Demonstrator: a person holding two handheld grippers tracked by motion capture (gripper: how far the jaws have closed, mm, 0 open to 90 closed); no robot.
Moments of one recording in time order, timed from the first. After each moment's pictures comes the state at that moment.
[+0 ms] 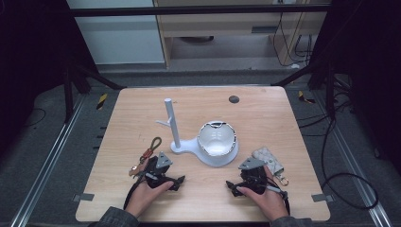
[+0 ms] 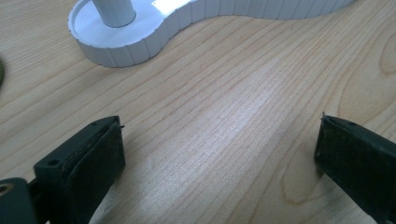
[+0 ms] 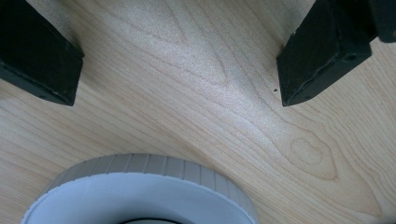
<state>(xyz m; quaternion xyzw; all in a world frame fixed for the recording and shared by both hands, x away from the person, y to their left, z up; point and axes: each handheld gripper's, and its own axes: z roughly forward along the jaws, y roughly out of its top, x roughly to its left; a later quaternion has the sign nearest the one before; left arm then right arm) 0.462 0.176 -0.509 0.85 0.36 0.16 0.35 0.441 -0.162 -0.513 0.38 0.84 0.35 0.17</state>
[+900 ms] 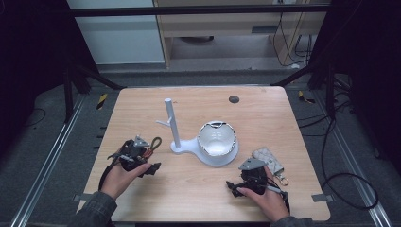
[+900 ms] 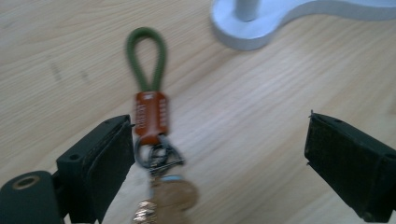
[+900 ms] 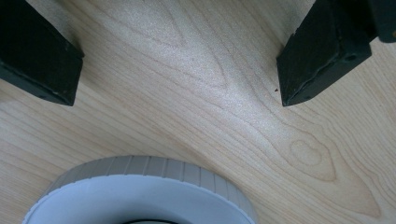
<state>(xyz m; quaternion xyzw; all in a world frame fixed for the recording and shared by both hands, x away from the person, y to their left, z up) 0.490 0.241 -0.440 0.85 0.43 0.16 0.26 0.440 -0.163 -0.513 0.38 0.84 0.35 0.17</state>
